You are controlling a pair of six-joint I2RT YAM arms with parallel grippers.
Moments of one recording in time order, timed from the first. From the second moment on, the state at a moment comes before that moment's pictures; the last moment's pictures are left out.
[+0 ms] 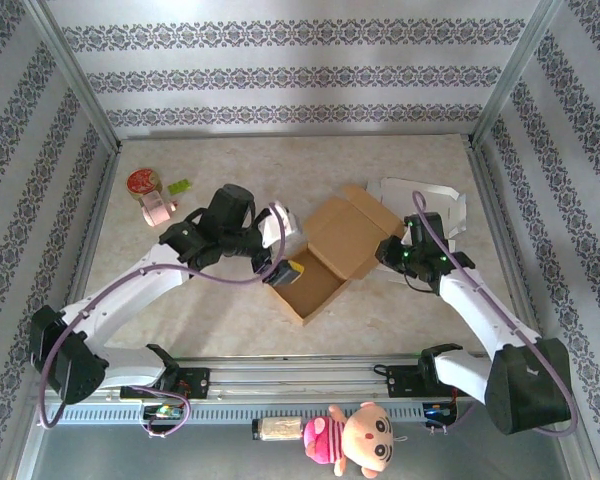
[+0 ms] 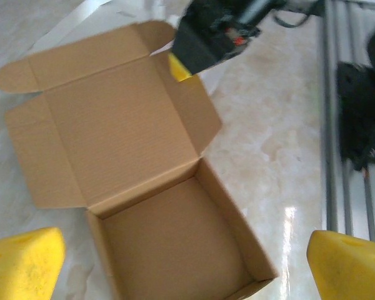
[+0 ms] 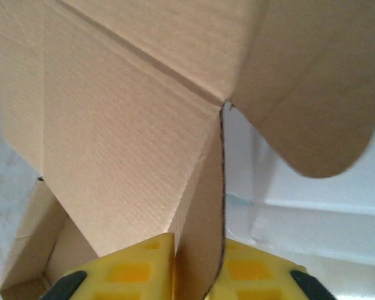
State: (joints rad) left arm -0.60 1.30 1.14 -0.55 0.50 0.32; right arm 0.18 1.13 0.67 -0.41 -0.27 0.59
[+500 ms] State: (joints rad) left arm -0.24 1.47 1.26 -0.61 0.57 -0.13; right arm 0.30 1.39 1.05 -0.37 -0.48 -0.11
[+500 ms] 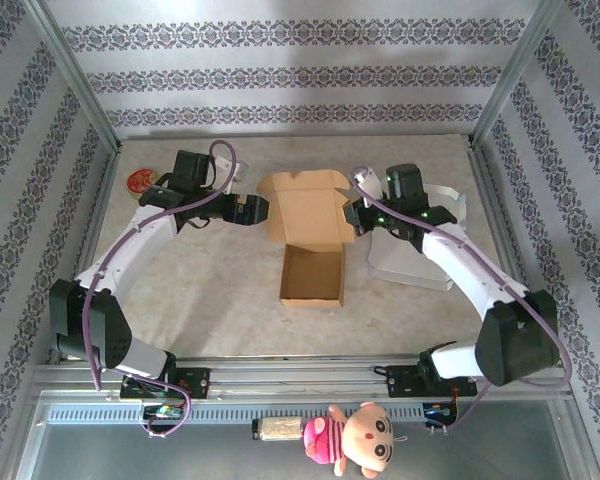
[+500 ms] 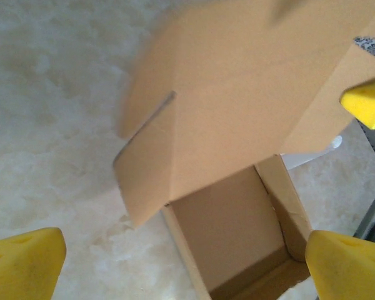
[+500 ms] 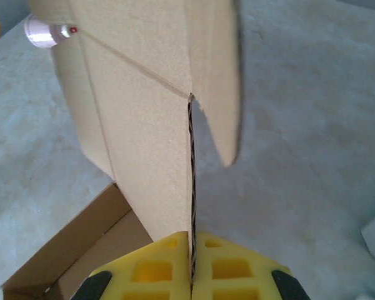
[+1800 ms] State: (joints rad) left arm -0.23 1.64 1.32 -0.57 0.44 0.17; right arm 0.37 1.52 1.19 -0.40 -0.51 -0.20
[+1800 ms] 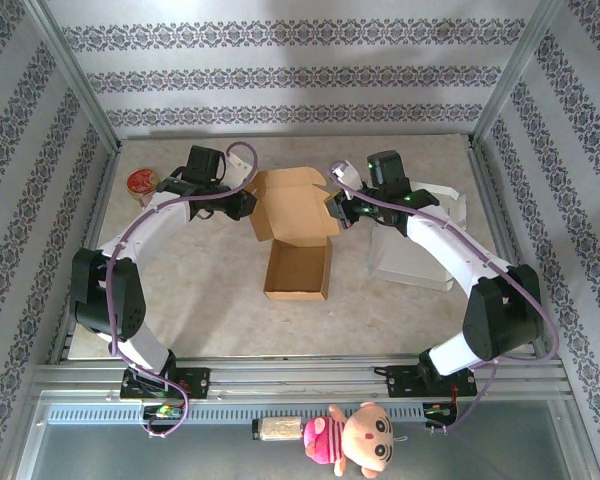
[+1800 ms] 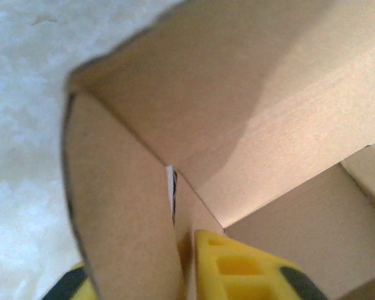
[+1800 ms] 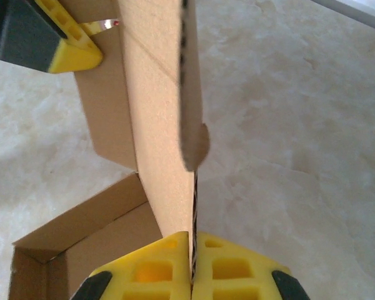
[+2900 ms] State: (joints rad) left arm -0.29 1.71 1.16 0.09 0.02 -0.50; right arm 0.60 1.83 1.23 0.08 0.23 0.56
